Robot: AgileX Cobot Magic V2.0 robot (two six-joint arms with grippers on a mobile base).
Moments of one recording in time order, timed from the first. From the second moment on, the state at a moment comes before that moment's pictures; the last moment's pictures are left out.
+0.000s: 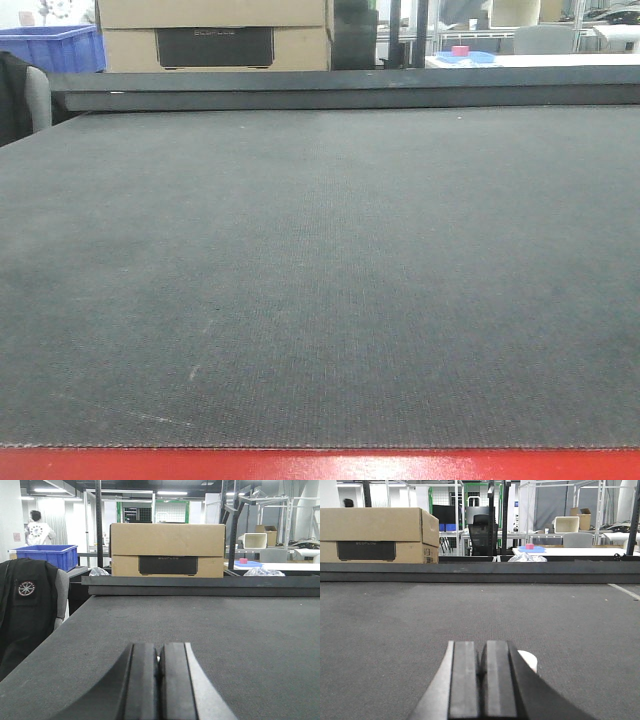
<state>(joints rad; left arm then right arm) -0.02 0.00 0.00 0.00 -0.08 0.03 -0.08 0.00 0.00 0.07 -0.01 -0.01</state>
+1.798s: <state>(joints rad) -0.02 0.91 -0.97 0.00 0.78 0.02 -0.08 0.71 -0.86 0.11 0.74 -0.01</state>
